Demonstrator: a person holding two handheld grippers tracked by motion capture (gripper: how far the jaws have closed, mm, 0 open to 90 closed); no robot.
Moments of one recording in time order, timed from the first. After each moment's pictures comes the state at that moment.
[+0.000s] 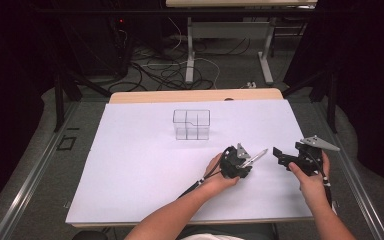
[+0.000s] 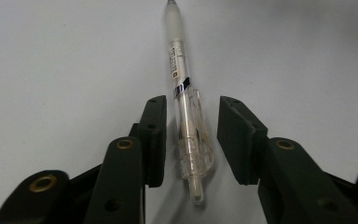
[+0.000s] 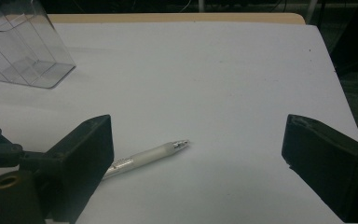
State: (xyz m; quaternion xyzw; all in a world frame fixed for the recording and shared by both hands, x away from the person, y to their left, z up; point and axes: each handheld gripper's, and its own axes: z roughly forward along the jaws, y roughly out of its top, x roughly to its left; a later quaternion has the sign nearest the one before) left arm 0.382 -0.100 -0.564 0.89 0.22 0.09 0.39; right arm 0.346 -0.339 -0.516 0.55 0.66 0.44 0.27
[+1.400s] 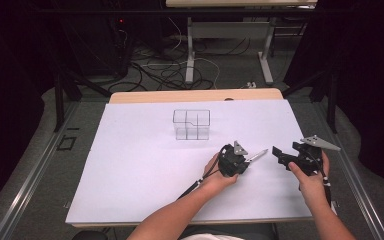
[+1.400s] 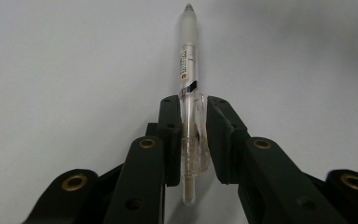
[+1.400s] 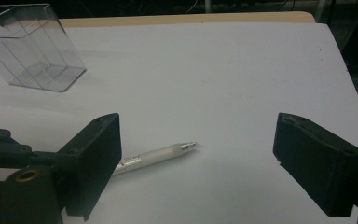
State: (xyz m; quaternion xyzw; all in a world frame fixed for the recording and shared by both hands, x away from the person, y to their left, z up) left arm 0.385 -0.093 -0.558 0.87 0.27 0.08 0.41; right arm 0.345 -0.338 -0.513 0.55 0.66 0.45 0.26
